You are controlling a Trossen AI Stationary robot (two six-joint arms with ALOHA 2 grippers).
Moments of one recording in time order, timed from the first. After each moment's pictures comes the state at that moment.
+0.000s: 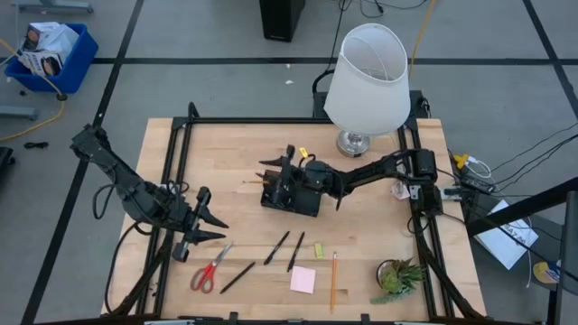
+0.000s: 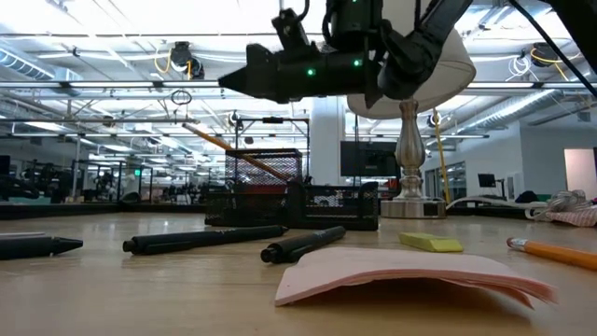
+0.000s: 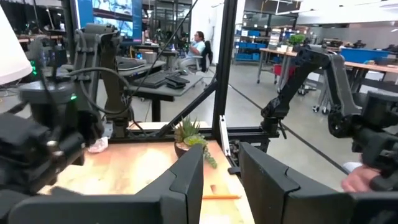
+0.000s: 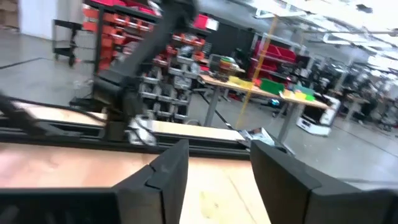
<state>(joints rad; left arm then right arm) -0.73 0.81 0.65 0.17 -0.46 -0.10 -0.05 2.00 1.09 0.98 0.18 -0.24</state>
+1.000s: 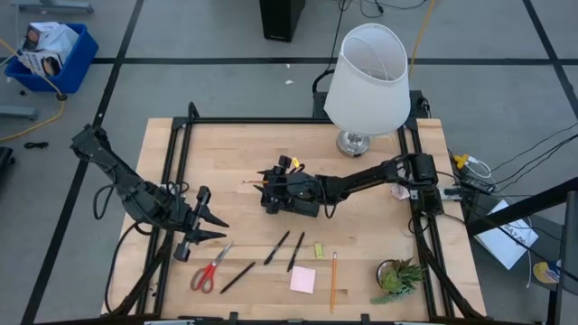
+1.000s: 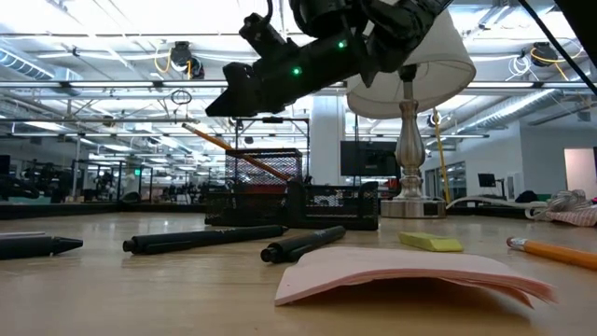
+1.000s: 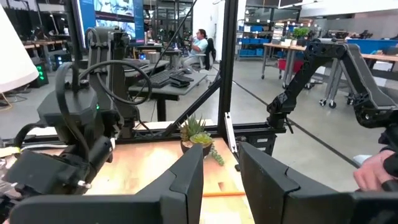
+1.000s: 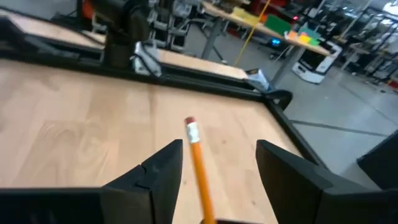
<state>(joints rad) -0.73 0.81 0.65 0.16 -0.47 -0.06 0.02 2.01 1.24 0.52 0.36 -0.25</state>
